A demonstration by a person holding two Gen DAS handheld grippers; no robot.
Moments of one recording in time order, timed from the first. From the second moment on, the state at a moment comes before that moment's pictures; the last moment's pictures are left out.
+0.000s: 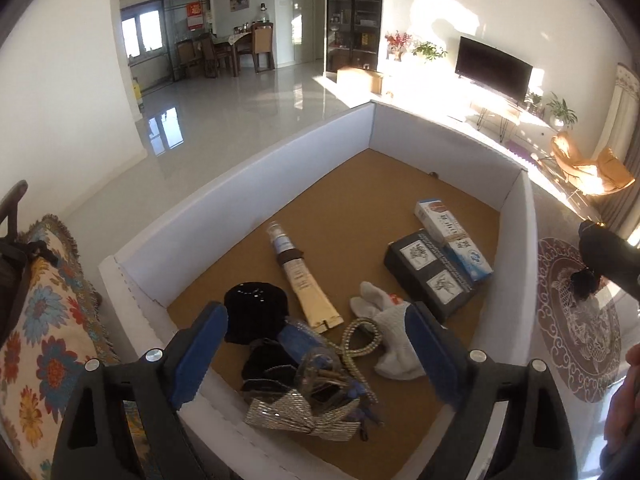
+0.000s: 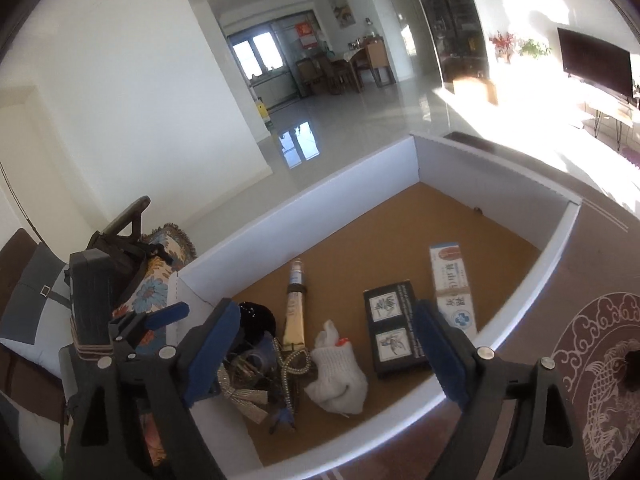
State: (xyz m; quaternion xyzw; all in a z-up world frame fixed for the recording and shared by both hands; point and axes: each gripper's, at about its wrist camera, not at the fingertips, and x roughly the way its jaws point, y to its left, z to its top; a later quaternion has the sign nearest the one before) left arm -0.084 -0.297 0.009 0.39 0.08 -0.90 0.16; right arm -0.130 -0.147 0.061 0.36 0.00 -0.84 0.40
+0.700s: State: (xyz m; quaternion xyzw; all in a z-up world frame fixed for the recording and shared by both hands) left arm -0.122 0.028 -0.089 0.47 -0.09 -0.87 -0.12; right arm -0.076 0.237 -0.067 0.44 0.05 -0.90 0.04
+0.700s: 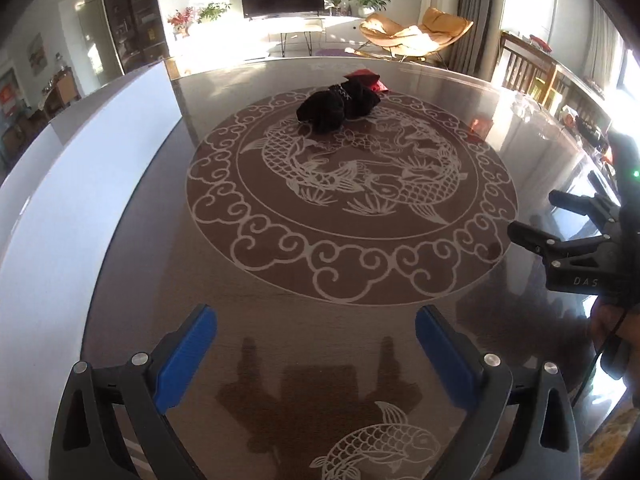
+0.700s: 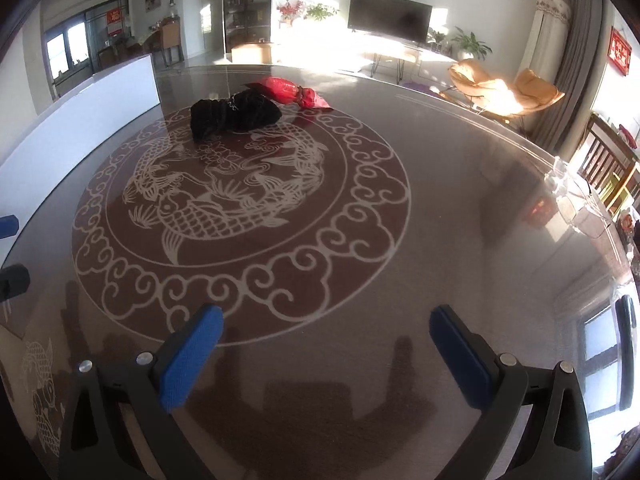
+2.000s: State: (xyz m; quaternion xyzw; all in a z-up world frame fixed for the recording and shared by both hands) left arm -0.240 0.025 -0.104 0.44 -0.08 -0.88 -0.14; right arm -0.080 0.240 -0.082 0.46 0.03 -0.89 0.05
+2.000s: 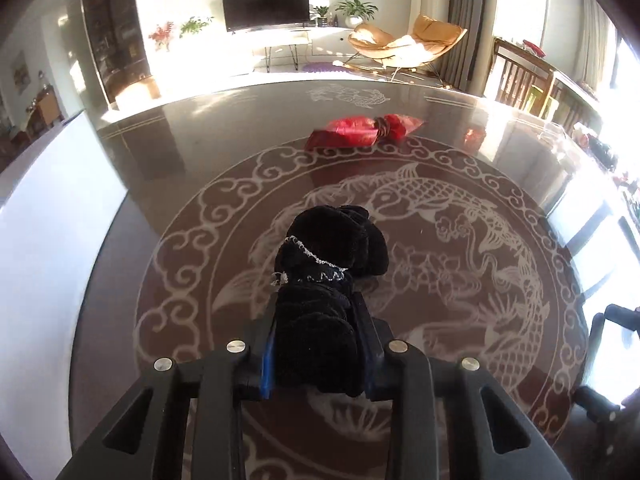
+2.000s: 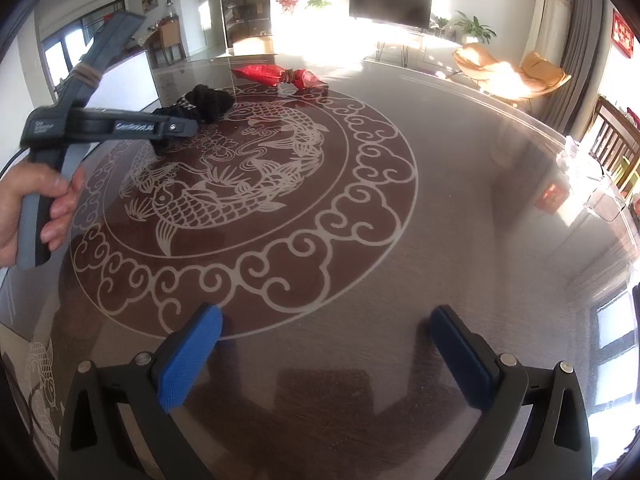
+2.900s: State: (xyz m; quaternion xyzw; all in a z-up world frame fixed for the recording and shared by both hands) left arm -0.161 -0.040 -0.107 0.43 -0.03 -0.90 -0.06; right arm -0.358 0.121 -0.066 0.48 0.32 -0.79 0.21
